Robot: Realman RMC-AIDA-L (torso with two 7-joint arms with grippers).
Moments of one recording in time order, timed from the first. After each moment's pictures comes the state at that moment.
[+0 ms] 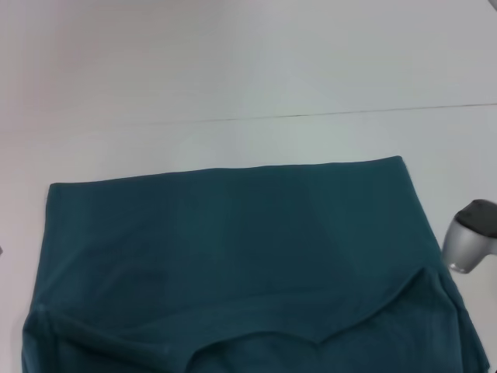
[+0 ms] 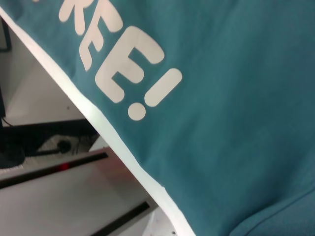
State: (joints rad) left arm -0.65 -2.06 0.79 0.94 2.84 2.07 -2.53; right arm 0.56 2.05 -1.22 -1.10 -2.61 -1.99 2.42
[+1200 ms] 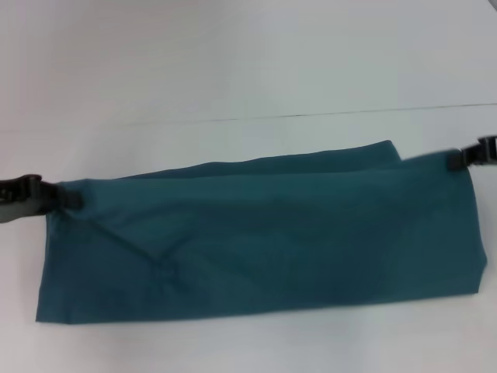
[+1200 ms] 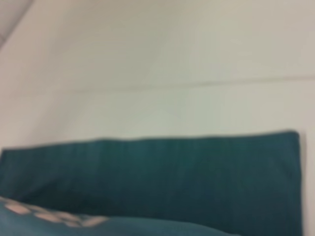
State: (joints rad) left arm -0.70 -1.99 0.42 0.91 2.48 1.63 -2.45; right arm 0.64 1.98 -0.56 -1.14 -2.48 -1.59 2.44
